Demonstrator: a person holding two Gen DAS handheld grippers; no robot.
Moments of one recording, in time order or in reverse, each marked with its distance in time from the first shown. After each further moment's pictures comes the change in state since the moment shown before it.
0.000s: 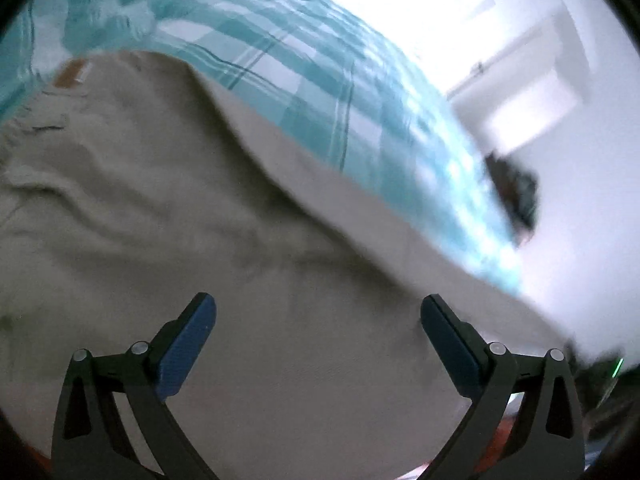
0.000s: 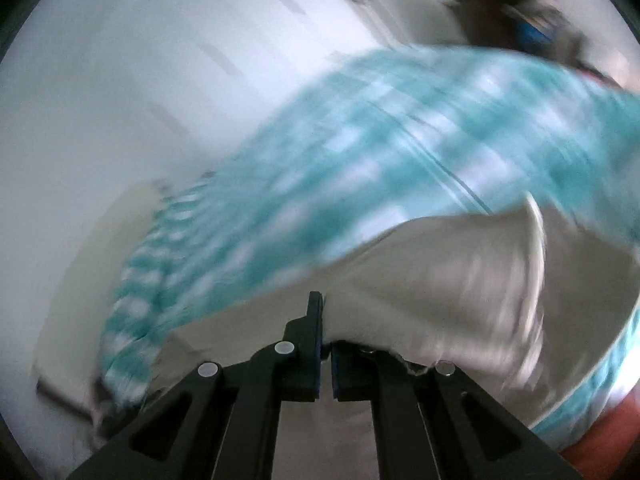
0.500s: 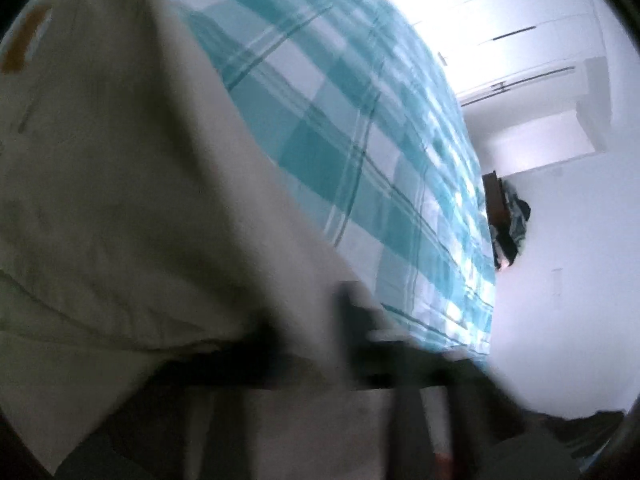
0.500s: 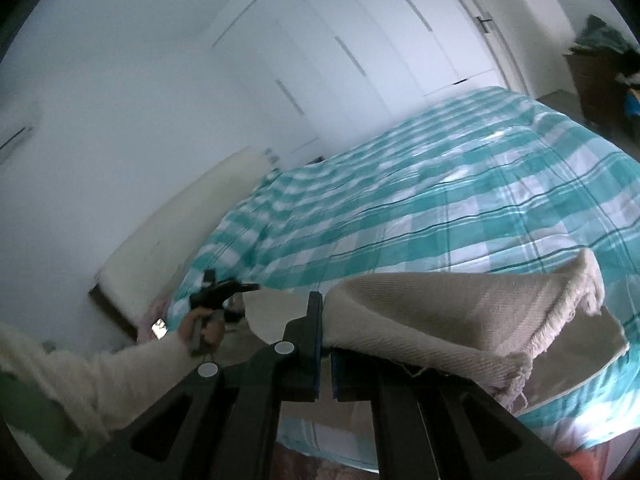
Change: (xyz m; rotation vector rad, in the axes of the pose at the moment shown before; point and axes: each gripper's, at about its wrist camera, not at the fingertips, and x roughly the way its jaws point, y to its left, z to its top) left arm 0.045 0.013 0.058 -0.163 0.122 -0.031; right arm -0.105 0.033 -0.014 -0.277 0.023 0.300
